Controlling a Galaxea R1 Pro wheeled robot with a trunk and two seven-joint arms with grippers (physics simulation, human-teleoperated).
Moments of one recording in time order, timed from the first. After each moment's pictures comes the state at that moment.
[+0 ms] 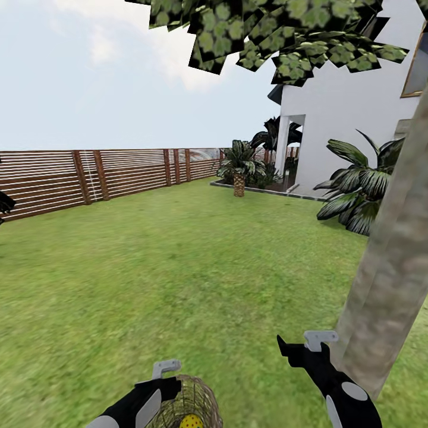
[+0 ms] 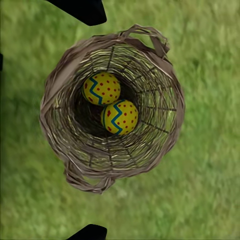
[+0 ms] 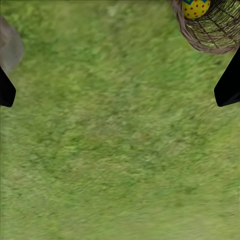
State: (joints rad) left arm -0.55 -0.09 -0.33 -0.28 0.48 0.19 0.18; right arm -0.04 0.05 -0.10 -1.57 0.07 0.45 0.15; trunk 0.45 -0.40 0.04
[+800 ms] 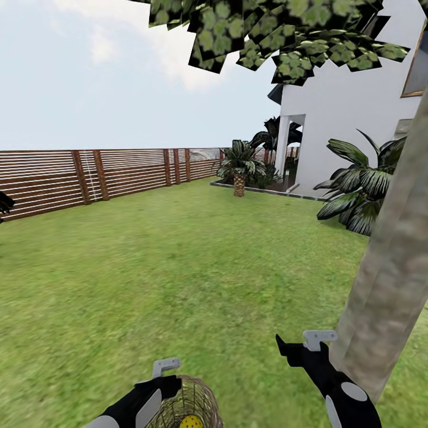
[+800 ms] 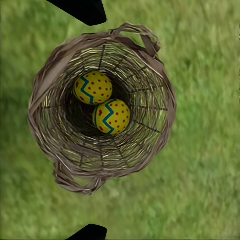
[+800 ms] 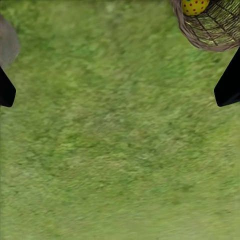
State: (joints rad) left arm -0.55 -0.09 -0.33 -0.28 0.48 0.16 0.18; right arm -0.04 0.05 -0.10 -1.57 0.06 0.44 0.16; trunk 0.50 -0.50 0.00
